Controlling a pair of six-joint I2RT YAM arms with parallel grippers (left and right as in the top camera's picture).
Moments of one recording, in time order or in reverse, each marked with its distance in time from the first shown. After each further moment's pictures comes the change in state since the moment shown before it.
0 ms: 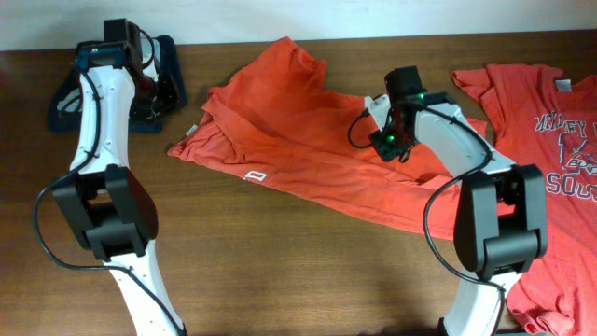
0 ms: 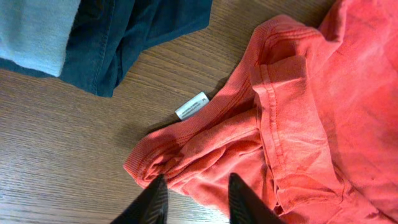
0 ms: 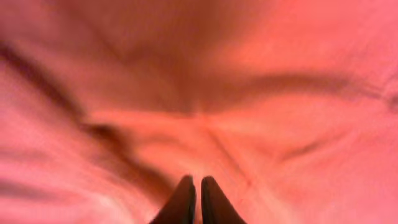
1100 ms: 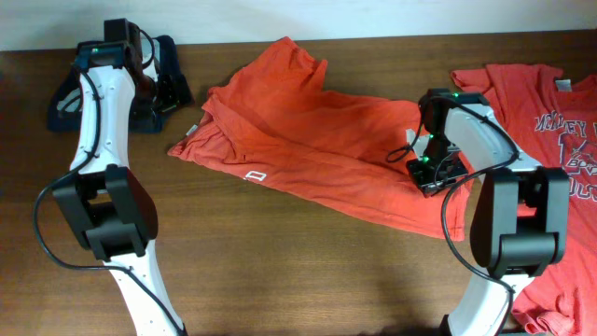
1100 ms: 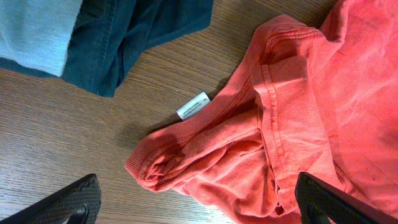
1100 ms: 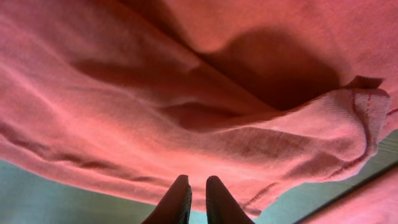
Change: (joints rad) left arm 0.000 0.000 0.000 0.000 -0.003 -0.003; right arm -0.150 -0.011 -0.063 -0.364 0.084 0.126
